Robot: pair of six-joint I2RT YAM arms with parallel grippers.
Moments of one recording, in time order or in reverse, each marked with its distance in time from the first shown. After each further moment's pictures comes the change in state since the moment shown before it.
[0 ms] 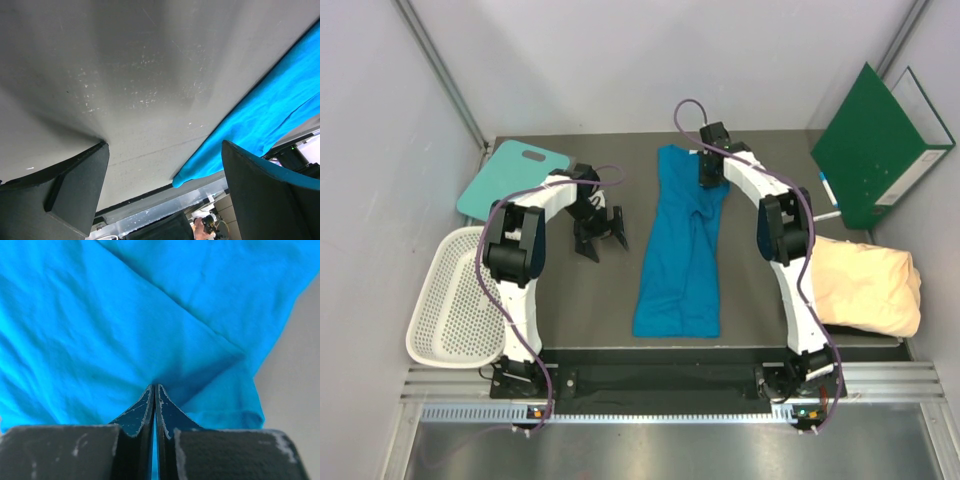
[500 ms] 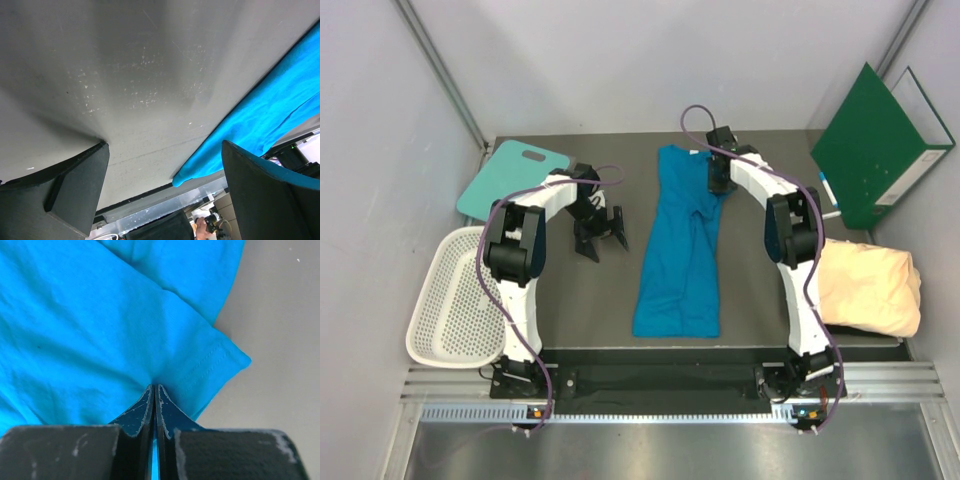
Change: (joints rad) left arm 0.000 0.009 0.010 -0.010 0.001 0.003; right arm -0.023 -0.100 -0.154 -0.024 0.074 0.000
